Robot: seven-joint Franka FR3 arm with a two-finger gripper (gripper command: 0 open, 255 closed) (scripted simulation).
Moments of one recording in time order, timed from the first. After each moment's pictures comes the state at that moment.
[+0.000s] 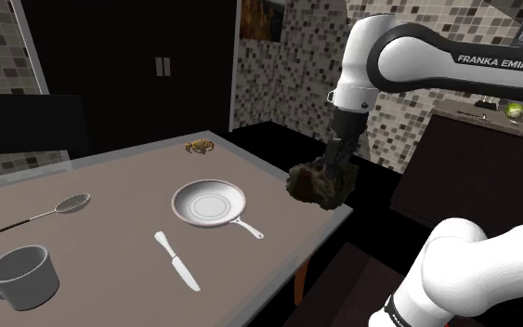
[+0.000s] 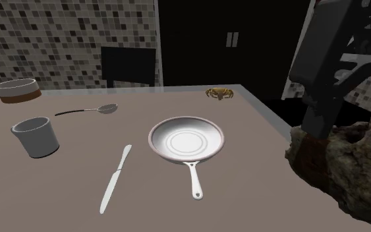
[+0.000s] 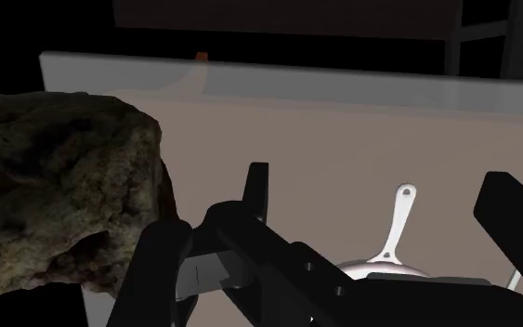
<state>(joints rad) -0.02 -0.76 0.05 -2.36 0.08 1.52 0.00</state>
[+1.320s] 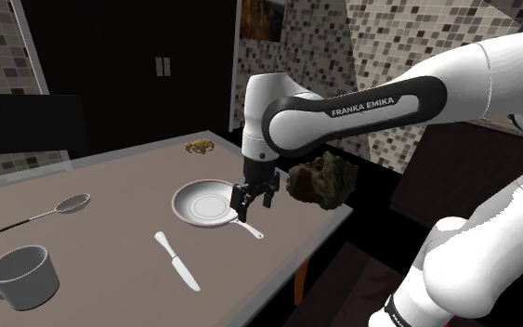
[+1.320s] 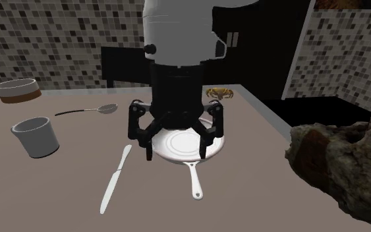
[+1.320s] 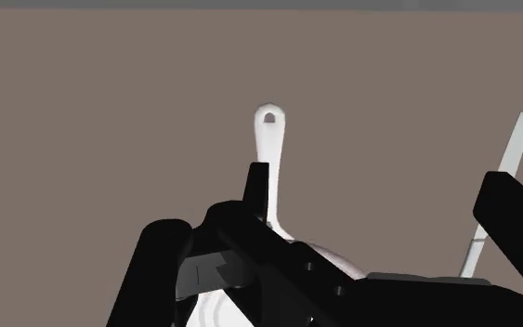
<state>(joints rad) 0.04 -0.26 0.34 -2.26 0.17 1.94 0.33</state>
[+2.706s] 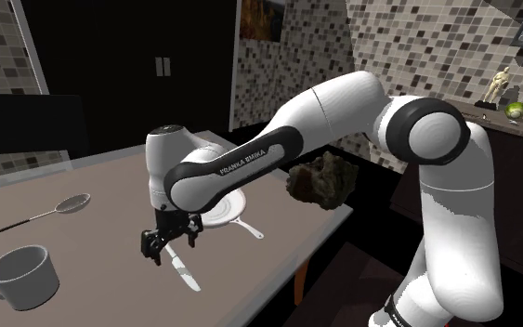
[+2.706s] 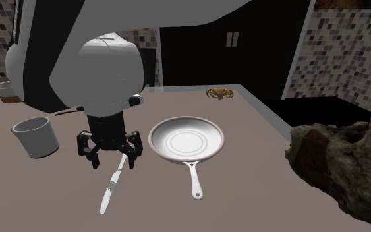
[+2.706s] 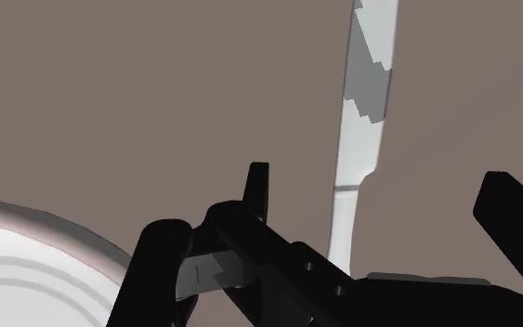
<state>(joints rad) 0.20 0.44 0.41 -1.76 -0.10 2.13 0.71</state>
